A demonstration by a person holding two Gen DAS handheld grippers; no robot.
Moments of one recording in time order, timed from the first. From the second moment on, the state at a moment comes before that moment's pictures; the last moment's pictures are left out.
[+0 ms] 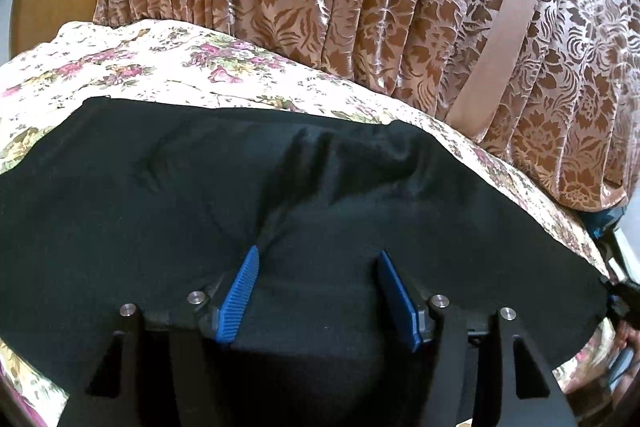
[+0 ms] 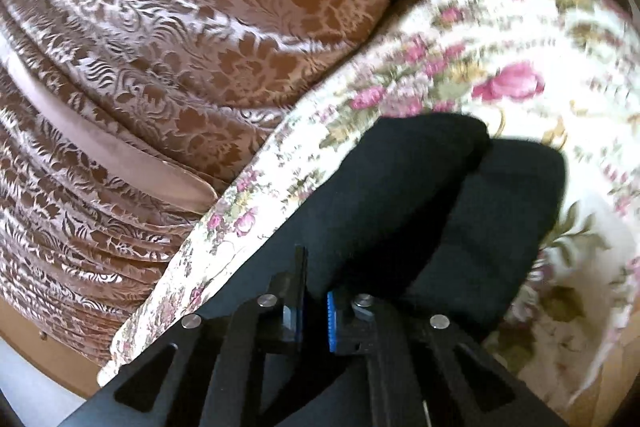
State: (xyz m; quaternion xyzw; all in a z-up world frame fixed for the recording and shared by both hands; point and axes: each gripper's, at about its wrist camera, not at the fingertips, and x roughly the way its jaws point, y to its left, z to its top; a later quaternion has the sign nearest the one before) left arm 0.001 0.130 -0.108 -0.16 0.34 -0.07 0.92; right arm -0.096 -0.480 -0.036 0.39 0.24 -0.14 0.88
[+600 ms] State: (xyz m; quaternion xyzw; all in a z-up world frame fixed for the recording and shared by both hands) left arm -0.003 0.132 -0.106 -0.18 0.33 -0.07 0.92; right arm -0.120 -0.483 -0.070 0.42 0.29 -0.16 0.84
